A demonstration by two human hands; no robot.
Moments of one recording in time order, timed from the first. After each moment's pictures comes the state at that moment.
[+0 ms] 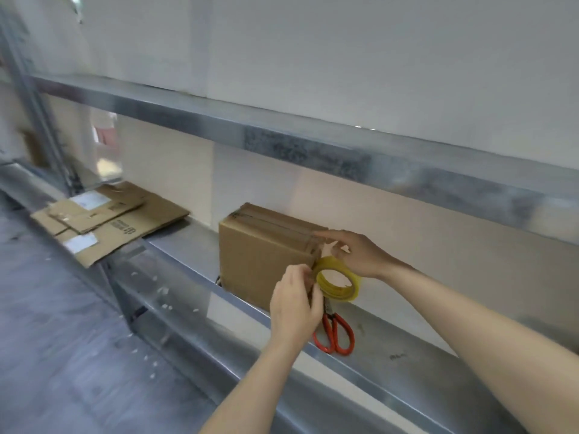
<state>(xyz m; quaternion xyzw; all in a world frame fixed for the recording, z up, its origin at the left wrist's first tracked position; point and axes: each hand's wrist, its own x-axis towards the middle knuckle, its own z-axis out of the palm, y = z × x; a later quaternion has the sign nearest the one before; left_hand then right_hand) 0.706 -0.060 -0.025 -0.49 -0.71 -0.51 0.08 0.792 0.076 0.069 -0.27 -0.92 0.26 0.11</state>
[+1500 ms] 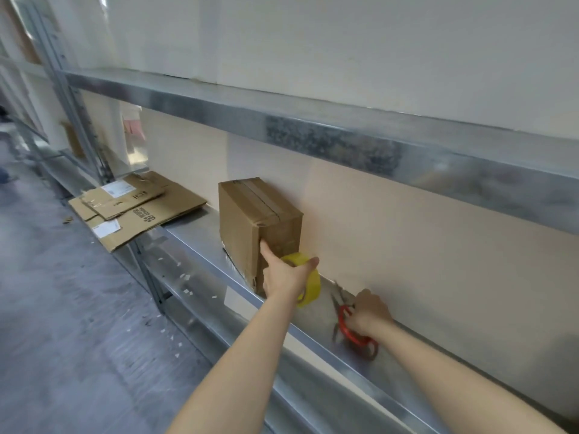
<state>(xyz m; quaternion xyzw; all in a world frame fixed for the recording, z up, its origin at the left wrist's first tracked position) 0.678 -0.025 -0.002 -0.13 -0.79 -0.55 -0.25 0.810 0.064 -0.046 -0.52 -0.84 0.18 -0.03</state>
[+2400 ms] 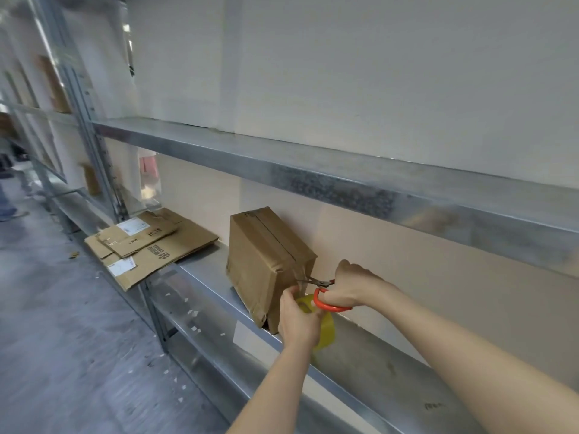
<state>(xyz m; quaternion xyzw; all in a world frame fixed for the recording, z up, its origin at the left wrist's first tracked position) 0.674 -0.033 -0.020 -0.20 -0.78 -0.56 -0.17 0.743 0.030 0.100 -0.43 -0.88 0.16 -0.06</state>
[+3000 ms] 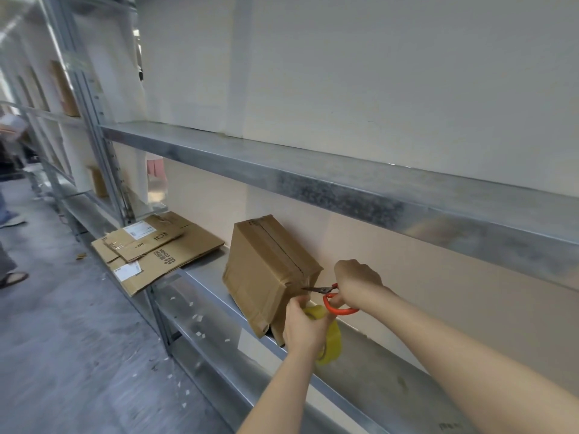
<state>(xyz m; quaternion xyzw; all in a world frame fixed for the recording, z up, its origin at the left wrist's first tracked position) 0.661 -0.030 -0.017 -0.20 -0.79 -0.55 -0.21 0.716 0.040 0.105 -0.40 -0.91 0.06 -0.05</state>
